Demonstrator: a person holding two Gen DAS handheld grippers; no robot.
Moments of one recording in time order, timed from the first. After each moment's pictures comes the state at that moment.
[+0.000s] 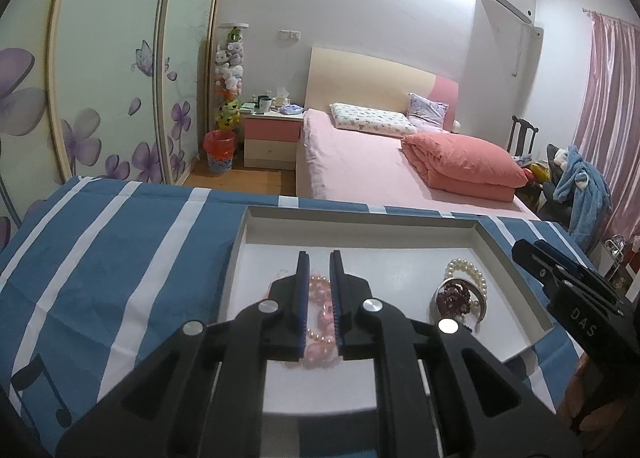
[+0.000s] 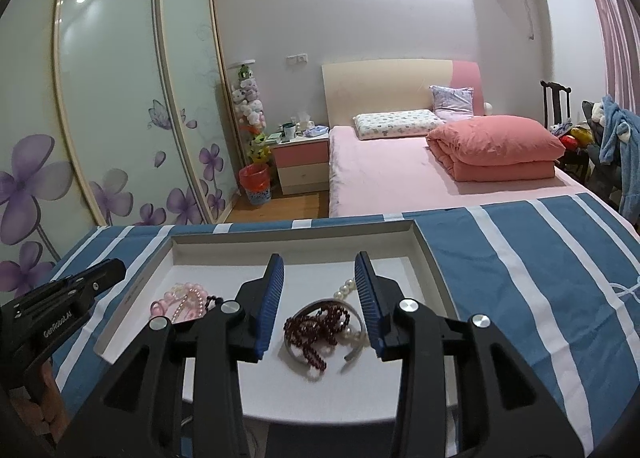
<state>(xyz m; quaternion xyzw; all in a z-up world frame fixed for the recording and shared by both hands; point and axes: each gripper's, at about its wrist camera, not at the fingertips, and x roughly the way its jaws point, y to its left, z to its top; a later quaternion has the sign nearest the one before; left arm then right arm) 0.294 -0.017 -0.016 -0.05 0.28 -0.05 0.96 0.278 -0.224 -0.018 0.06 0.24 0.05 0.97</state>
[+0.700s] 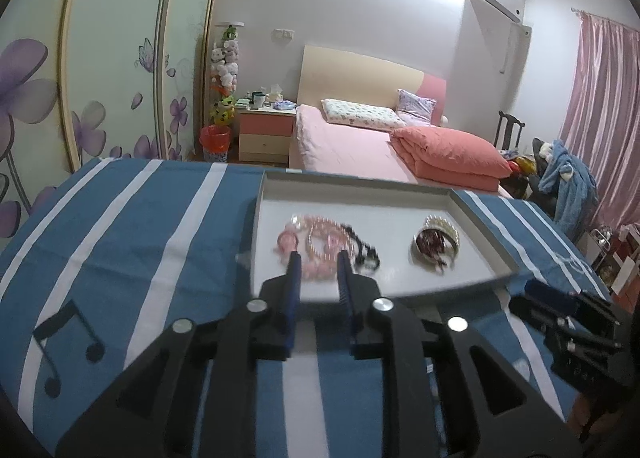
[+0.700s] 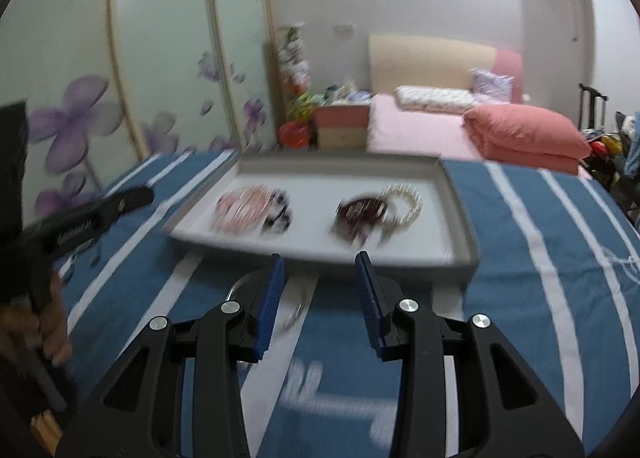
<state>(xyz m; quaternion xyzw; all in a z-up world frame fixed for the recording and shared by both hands) 0.205 0.011 -0.016 -0.06 0.29 -0.08 0.95 0.183 -0.211 -0.034 0.01 0.31 0.14 0.94</state>
